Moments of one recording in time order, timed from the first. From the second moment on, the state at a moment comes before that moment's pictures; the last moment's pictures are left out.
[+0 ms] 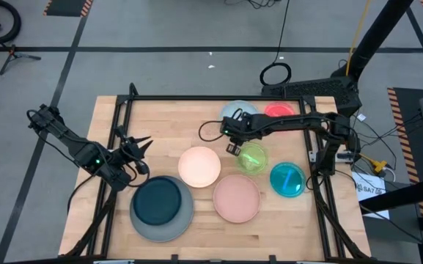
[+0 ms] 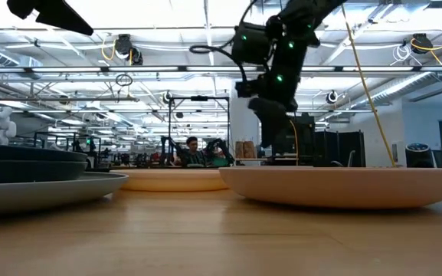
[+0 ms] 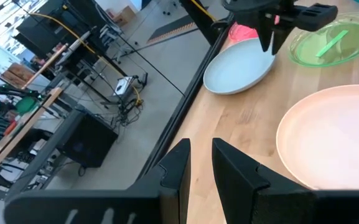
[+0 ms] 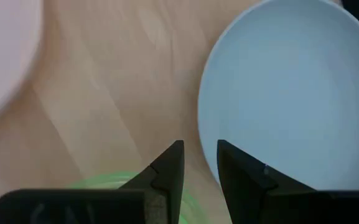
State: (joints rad) left arm -0.62 0.91 0.86 -1.05 -1.16 -0.47; right arm -0.22 1.79 1.25 -0.71 0.28 0.16
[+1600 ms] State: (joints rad) left arm -0.62 0.91 0.86 -1.05 -1.16 -0.45; right arm -0.32 1.93 1.21 -0.56 0.24 -0.05
